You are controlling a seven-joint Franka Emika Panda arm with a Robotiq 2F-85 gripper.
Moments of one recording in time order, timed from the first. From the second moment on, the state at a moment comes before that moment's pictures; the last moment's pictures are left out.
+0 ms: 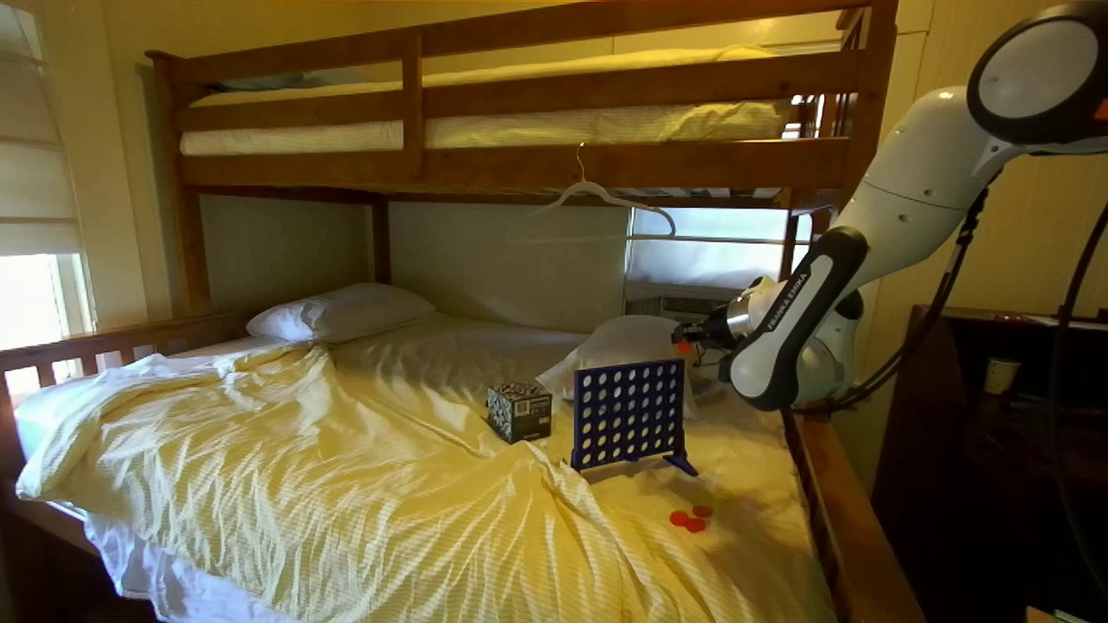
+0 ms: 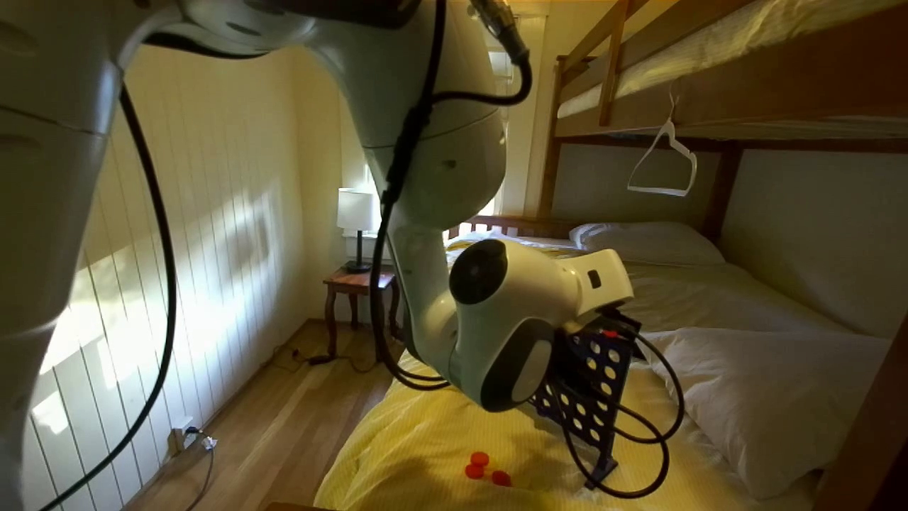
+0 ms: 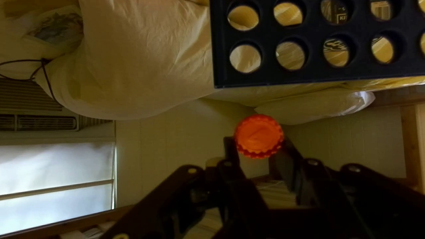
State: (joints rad) arm -0.22 0.32 -0.12 -2.43 0.02 3.93 0.07
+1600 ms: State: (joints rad) arm -0.19 0.43 -0.12 -2.40 0.02 4.13 -0.01
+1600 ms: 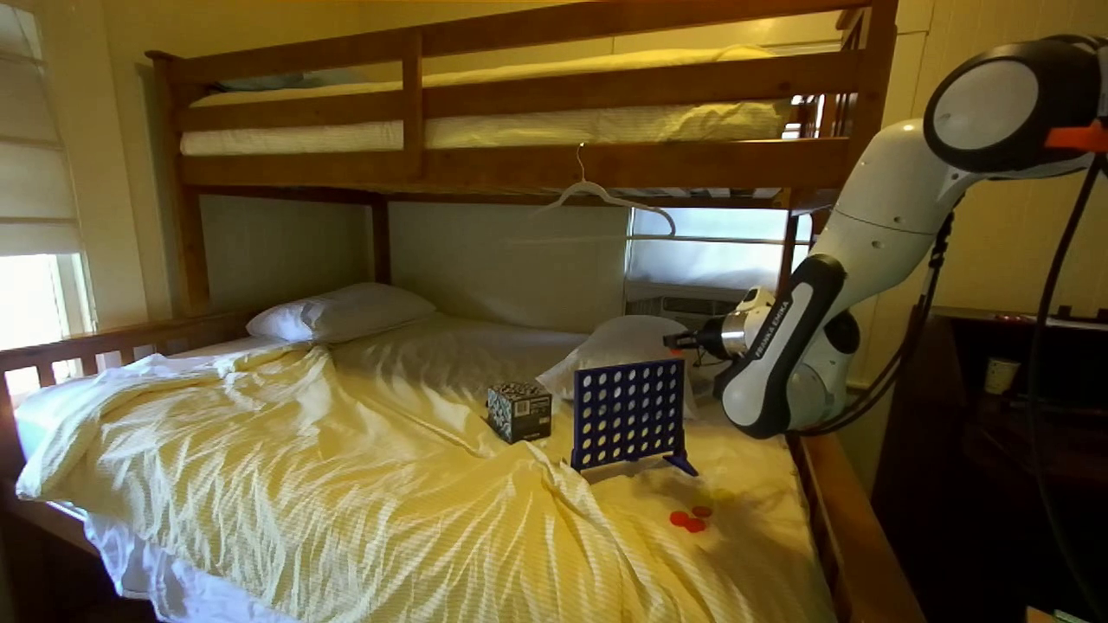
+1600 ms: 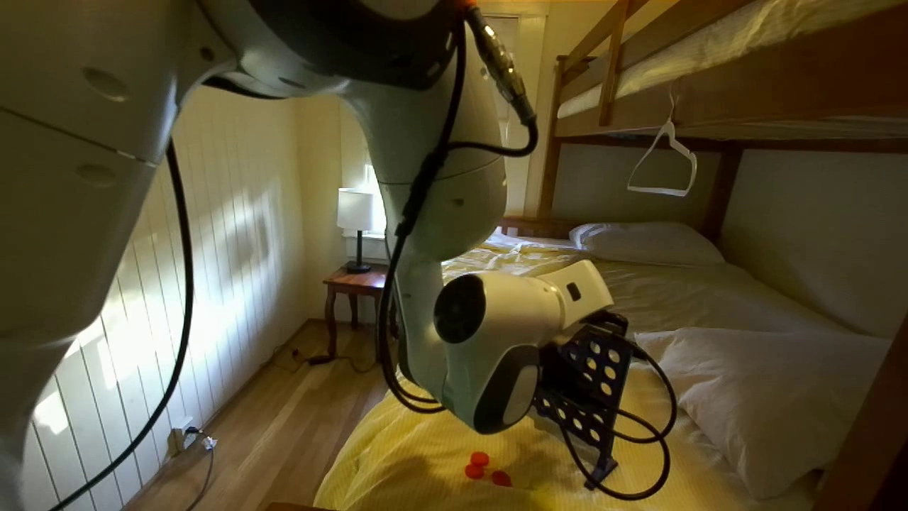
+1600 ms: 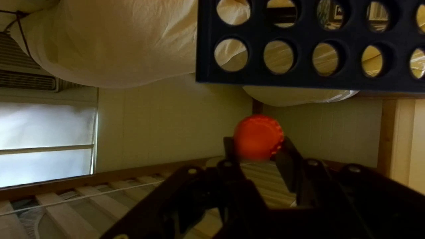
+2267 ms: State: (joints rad) arm -0.19 0.48 -0.12 -2.35 0.03 4.16 -0.02
